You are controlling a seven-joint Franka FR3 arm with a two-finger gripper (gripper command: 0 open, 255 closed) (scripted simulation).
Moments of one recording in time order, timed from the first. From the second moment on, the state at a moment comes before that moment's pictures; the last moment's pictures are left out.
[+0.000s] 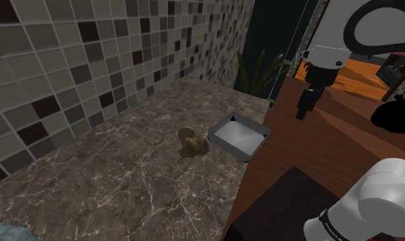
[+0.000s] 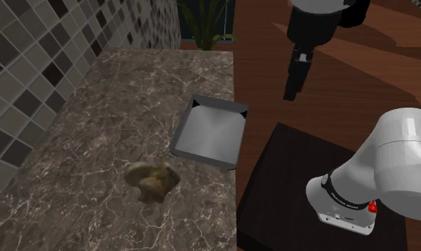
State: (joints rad) arm 0.00 -0.80 -0.04 -2.42 -0.02 1.52 -0.12
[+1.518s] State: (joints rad) arm 0.12 -0.23 0.23 -2.15 0.15 1.91 0.19
